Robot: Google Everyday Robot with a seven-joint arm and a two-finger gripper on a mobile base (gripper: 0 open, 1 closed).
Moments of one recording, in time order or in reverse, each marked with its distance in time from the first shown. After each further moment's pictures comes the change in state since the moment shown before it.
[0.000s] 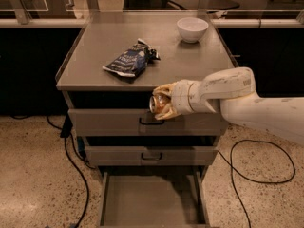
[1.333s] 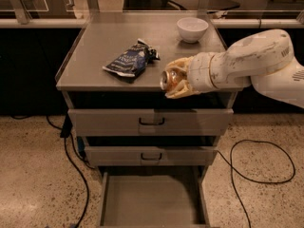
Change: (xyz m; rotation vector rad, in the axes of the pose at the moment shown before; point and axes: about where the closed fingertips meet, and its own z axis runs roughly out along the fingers) arm -0.017 -0.056 -0.072 0.001 -0.001 0.041
